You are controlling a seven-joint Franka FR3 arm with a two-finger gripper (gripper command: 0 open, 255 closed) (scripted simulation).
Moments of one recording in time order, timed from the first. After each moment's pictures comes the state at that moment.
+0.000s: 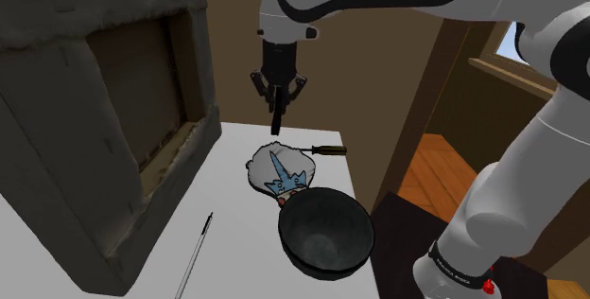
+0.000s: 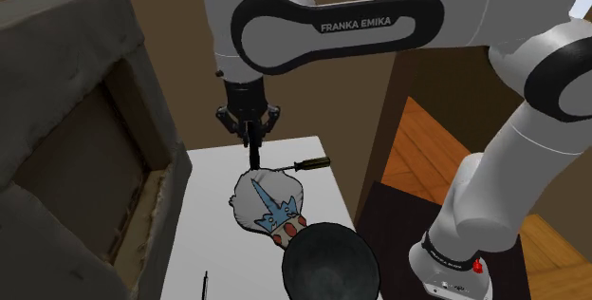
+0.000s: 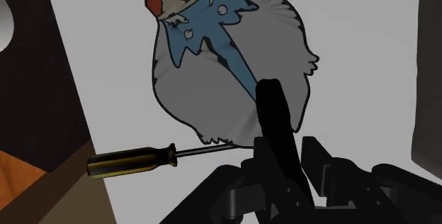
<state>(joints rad) -0.02 -0.09 0.34 -1.77 0.03 1.68 1.36</state>
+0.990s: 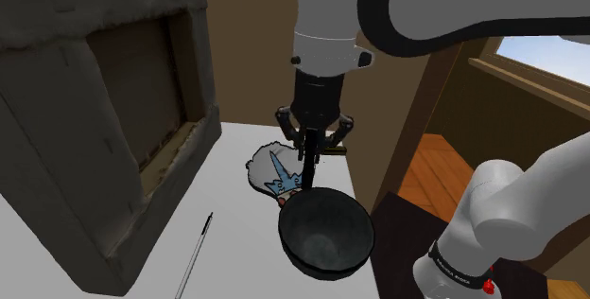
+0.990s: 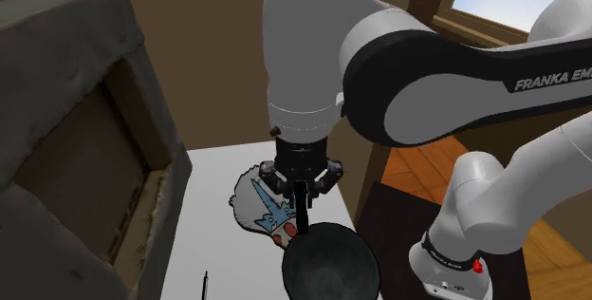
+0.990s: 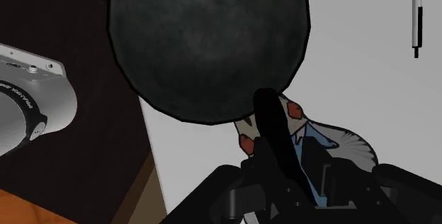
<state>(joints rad) 0.11 -0.48 0.44 -2.11 0.20 1.66 1.55</state>
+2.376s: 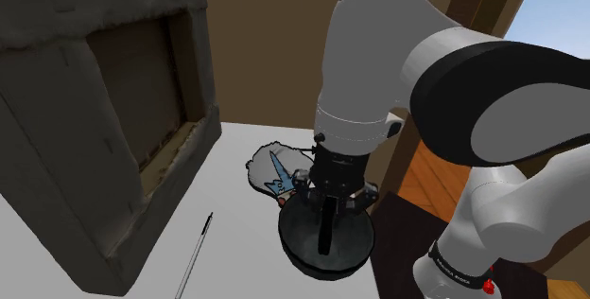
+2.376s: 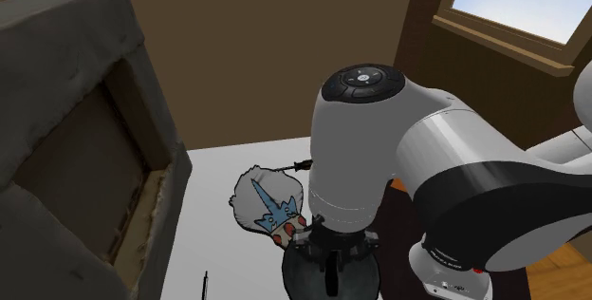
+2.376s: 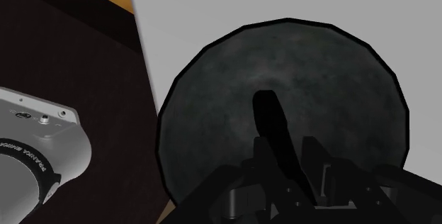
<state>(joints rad) 0.21 -0.62 0.56 -2.35 0.33 1.79 1.66</state>
